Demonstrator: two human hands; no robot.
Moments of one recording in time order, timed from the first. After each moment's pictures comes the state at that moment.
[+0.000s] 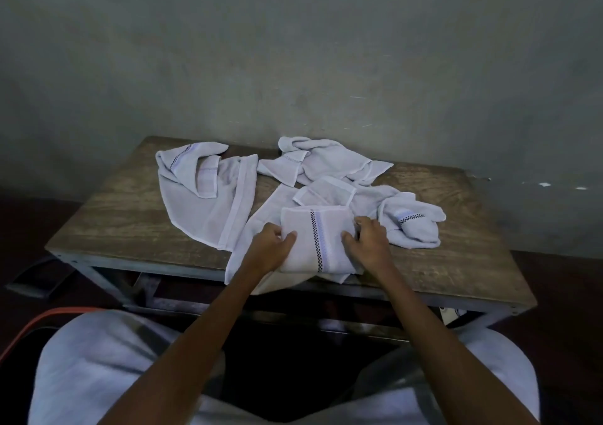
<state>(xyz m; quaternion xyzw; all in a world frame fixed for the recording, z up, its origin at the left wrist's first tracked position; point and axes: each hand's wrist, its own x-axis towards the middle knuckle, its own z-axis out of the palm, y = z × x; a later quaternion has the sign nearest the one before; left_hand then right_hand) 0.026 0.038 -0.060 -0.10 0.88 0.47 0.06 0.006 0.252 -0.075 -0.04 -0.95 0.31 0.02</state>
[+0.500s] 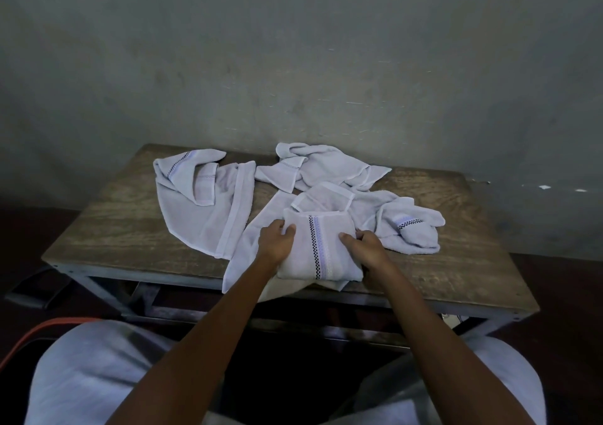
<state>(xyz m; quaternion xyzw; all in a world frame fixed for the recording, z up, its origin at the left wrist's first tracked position) -0.009 0.058 -0.070 -0.15 0.82 0.55 0.05 -0.002 0.253 -0.070 -0.16 -0.79 0.58 -0.09</state>
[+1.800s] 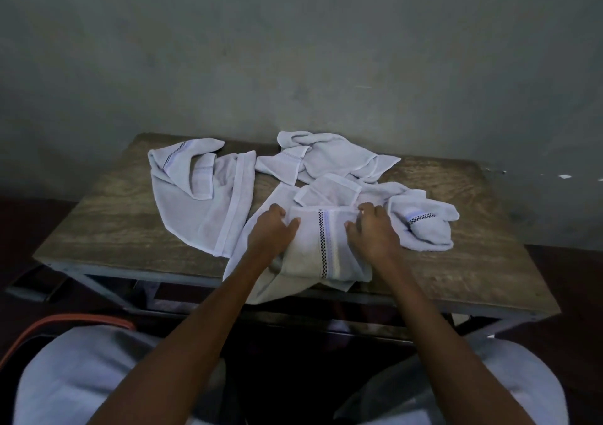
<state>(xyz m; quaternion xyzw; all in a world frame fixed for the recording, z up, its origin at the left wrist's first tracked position) -0.033 0.046 -0.067 -0.10 0.92 0.37 0.03 -0.021 0.250 -0.064 -0.03 -0.97 0.24 0.07</state>
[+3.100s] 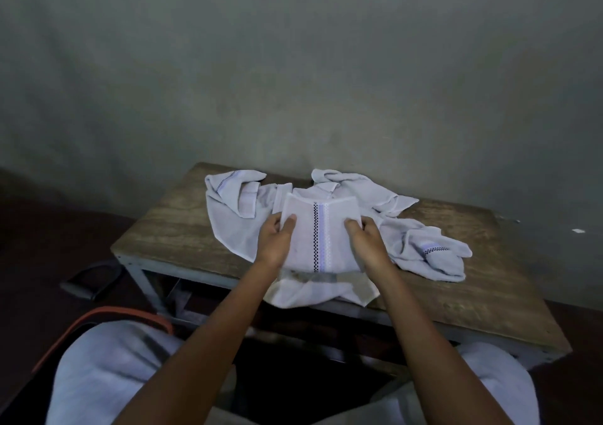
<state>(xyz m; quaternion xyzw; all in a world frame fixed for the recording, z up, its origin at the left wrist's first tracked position) 0.037 0.013 -0.003 -0.15 0.70 0.69 -0.10 0.020 0.184 0.010 -0.08 -0.78 0.61 -0.01</state>
